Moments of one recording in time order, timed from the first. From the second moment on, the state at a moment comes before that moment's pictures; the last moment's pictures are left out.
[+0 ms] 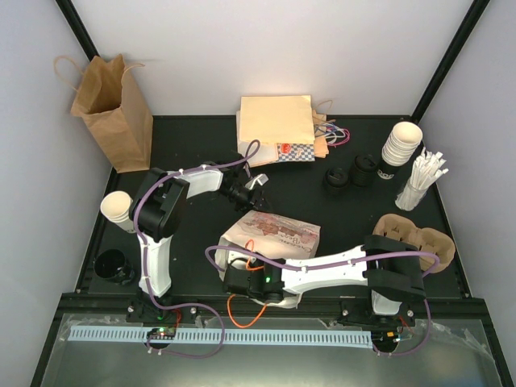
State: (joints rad) left arm -0.46 2.04 1.29 -0.55 0.92 -0.31; right arm 1.50 1.72 1.06 -0.61 0.96 -0.09
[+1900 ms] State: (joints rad) left arm -0.47 2.02 1.26 -0.54 0.87 -0.29; right arm 1.41 1.68 1.10 -0.62 0.84 -0.08
